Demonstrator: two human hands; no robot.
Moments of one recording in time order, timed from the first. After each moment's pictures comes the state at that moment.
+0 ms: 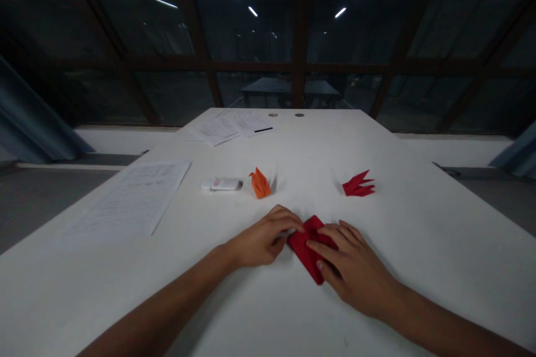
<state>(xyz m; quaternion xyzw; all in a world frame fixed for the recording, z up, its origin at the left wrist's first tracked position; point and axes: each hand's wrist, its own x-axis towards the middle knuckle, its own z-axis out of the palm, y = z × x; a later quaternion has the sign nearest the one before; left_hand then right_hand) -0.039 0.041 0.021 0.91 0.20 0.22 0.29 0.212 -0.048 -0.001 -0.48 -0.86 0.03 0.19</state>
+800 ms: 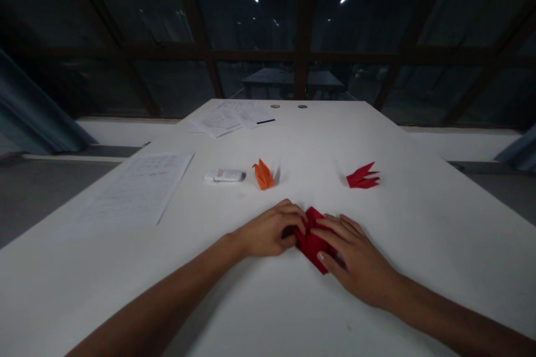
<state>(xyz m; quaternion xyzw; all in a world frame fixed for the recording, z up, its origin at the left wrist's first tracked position) -0.032 0.040 0.019 0.92 0.20 0.18 0.28 0.213 -0.048 -0.005 -0.48 -0.85 0.09 0.18</state>
